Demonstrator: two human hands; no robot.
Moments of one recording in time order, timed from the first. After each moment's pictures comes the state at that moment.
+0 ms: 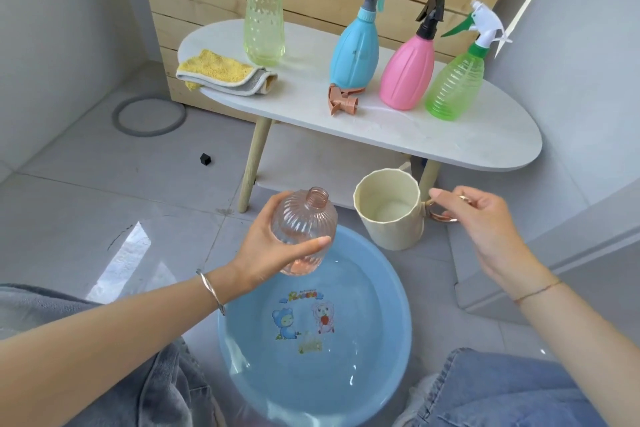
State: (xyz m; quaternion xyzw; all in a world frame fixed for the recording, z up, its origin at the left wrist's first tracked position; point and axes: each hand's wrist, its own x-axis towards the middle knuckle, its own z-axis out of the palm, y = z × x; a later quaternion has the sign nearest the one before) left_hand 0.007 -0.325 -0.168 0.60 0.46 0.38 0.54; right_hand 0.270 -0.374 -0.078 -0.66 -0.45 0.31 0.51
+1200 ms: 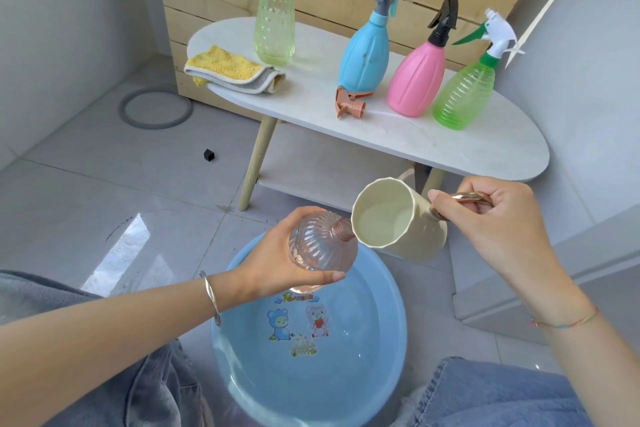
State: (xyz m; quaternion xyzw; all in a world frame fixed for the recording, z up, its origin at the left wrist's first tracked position) left_hand 0.013 -0.331 -0.172 0.68 0.40 0.30 0.53; right_hand 0.246 -0.386 -0.033 -0.68 -0.58 0.17 0.42
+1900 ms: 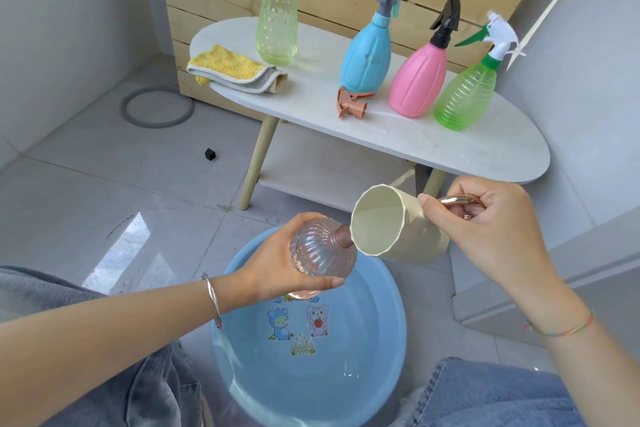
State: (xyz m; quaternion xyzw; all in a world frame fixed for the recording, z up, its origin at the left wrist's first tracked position) left_hand 0.014 -0.334 -0.181 0.68 0.41 0.29 0.53; right_hand 0.237 -0.388 -0.035 -0.66 -0.63 0.10 0.40
